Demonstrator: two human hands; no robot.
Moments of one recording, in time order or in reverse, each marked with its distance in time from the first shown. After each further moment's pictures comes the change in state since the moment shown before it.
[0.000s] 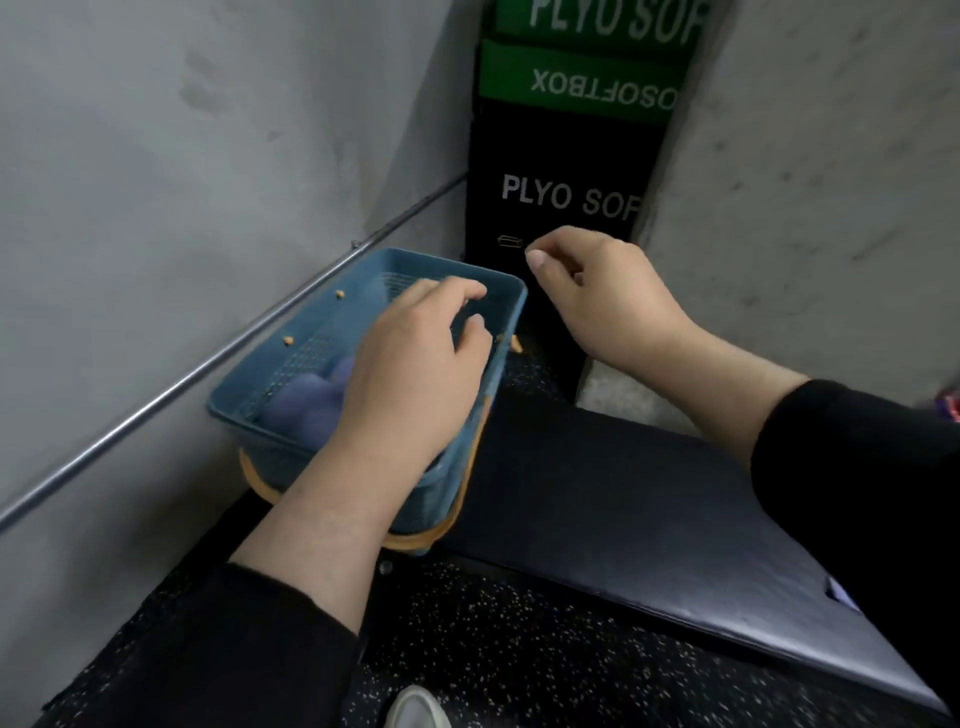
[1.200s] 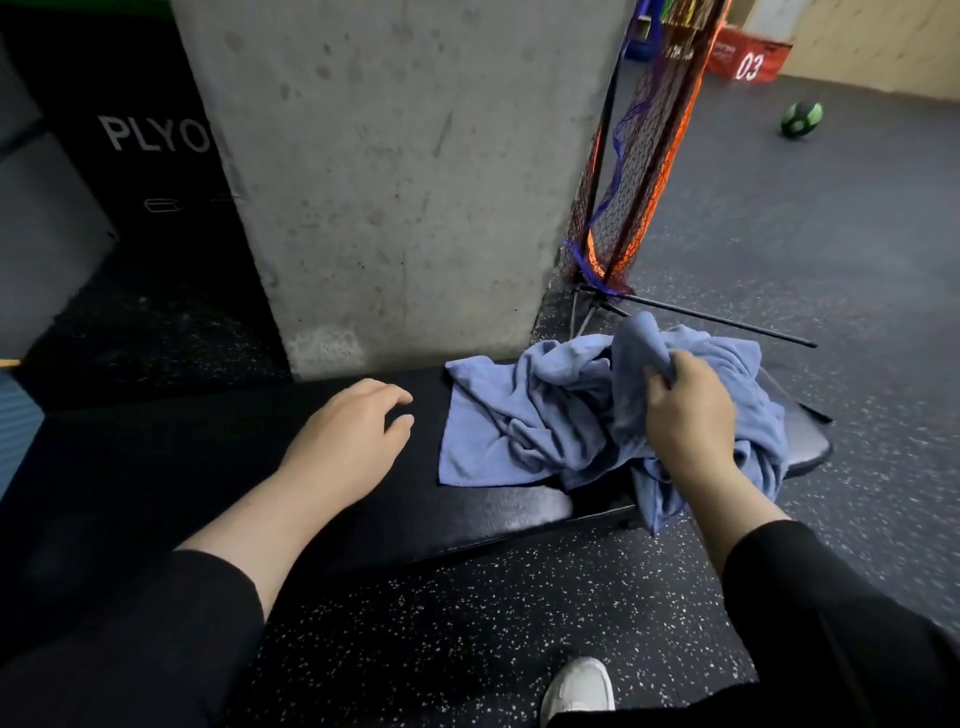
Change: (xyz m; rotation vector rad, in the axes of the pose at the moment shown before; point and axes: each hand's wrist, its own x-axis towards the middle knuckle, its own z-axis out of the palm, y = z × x) left_hand -0.100 0.179 0.294 0.077 -0.782 0.245; right_hand -0.354 0.334 -0.233 -0.493 0.472 0.994
